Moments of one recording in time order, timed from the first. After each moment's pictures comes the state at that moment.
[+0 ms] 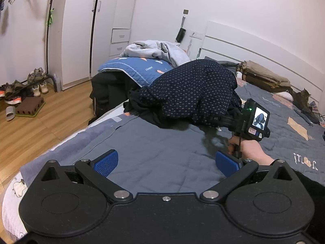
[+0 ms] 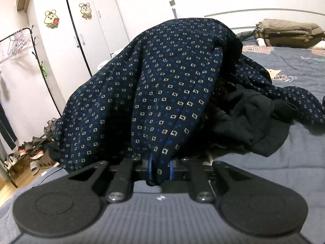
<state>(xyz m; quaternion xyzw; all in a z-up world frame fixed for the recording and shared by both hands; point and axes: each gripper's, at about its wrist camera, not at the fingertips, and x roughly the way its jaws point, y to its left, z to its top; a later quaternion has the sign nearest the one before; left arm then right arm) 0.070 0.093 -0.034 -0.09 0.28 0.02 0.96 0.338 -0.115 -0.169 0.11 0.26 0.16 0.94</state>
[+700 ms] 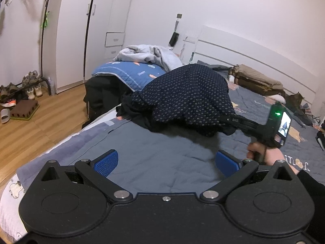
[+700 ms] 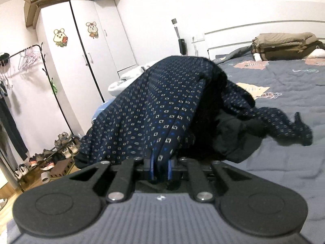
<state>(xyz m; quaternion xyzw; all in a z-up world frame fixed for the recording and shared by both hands) 0.062 0.087 -0.025 -0.10 0.26 0.00 0.96 0.266 -0.168 -0.114 0.14 0.22 0.18 0.95</state>
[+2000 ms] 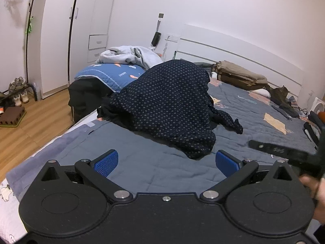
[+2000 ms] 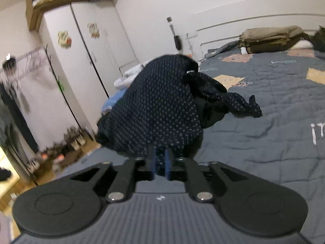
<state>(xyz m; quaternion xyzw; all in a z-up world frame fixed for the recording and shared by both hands) 0.060 0.061 -0.027 -0.08 0.26 -0.05 0.96 0.152 -0.233 -0.098 0.13 0.25 0.18 0.94</state>
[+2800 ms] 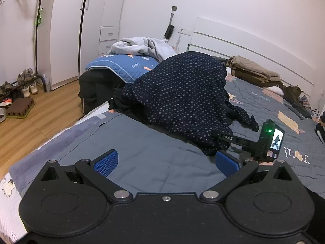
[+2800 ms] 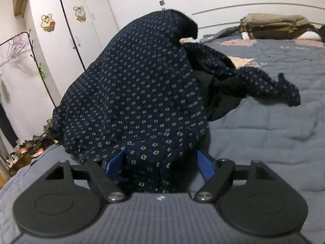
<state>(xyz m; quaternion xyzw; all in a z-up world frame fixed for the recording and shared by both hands) 0.078 0.075 -0.042 -0.09 0.29 -0.01 0.95 0.275 -0.186 -0.195 0.13 0.27 0.16 0.94</state>
